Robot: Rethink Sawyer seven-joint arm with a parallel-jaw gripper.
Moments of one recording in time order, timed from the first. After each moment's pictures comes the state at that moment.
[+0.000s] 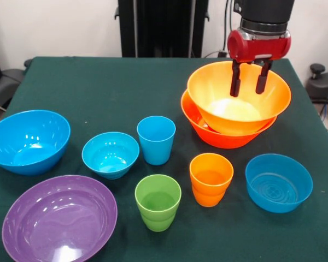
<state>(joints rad) 0.68 0.24 -1.26 1.06 -1.43 -0.99 4.10</state>
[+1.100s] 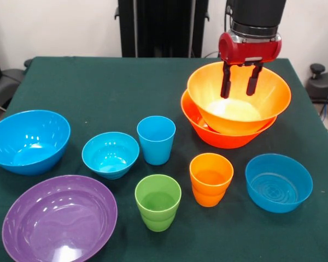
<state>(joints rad) 0.66 0.25 -1.26 1.06 -1.46 -0.99 4.10</state>
